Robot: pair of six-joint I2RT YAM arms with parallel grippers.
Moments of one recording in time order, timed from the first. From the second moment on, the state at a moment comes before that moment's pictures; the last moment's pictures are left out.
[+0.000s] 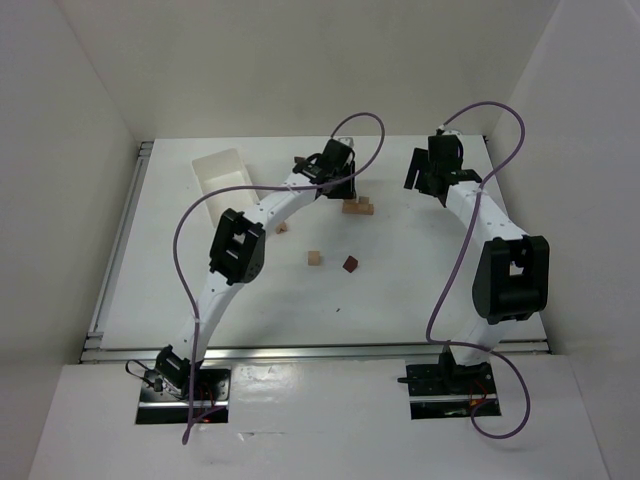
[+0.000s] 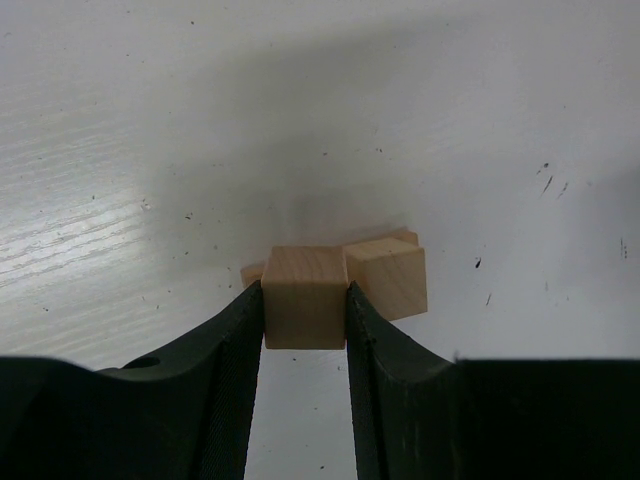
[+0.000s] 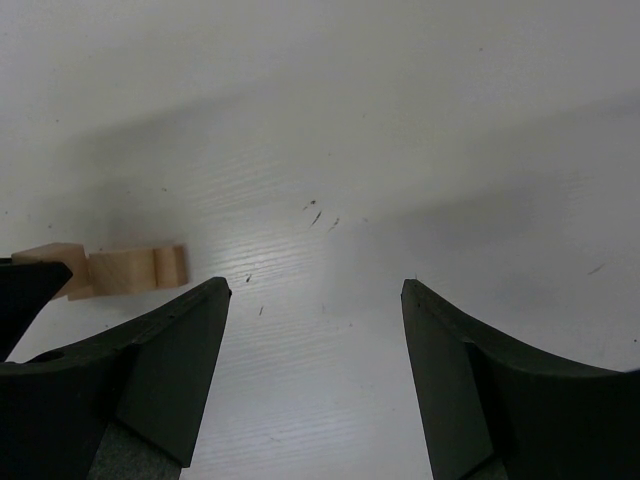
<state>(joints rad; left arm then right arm) -0.59 2.55 2.36 -0.56 0.00 -0.50 0.09 1.69 1.33 -0.35 0.20 0.29</state>
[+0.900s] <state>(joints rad) -0.61 2.55 2.35 -0.57 -0.04 -0.51 0.09 1.69 1.33 -0.36 0.20 0.29</state>
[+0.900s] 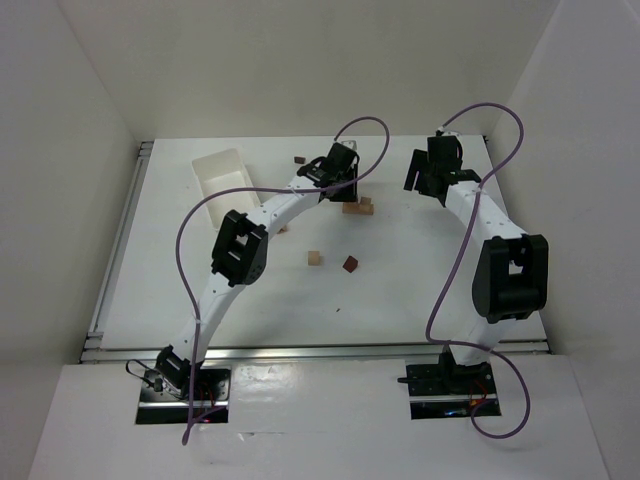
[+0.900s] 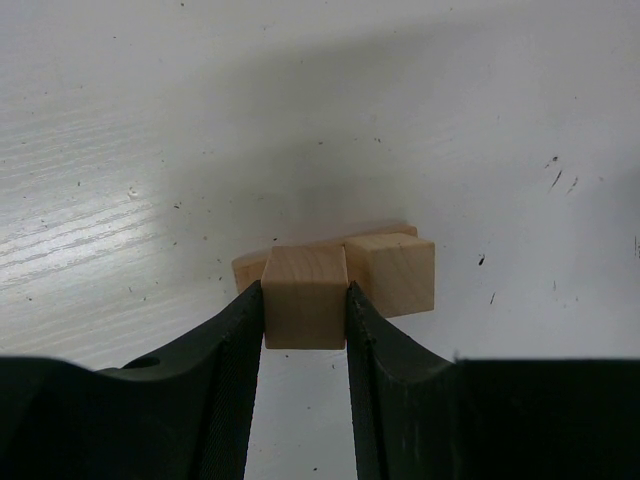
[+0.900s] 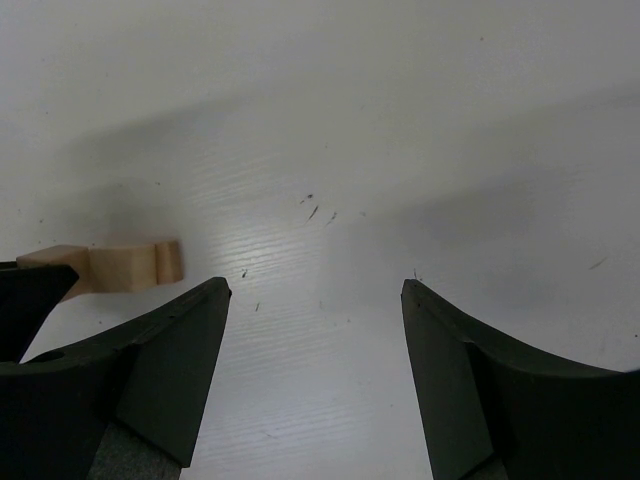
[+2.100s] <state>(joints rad) -0.62 2.55 2.32 -0.54 -0.04 -0.51 0.09 1.70 1.33 -0.36 0.20 0.29</state>
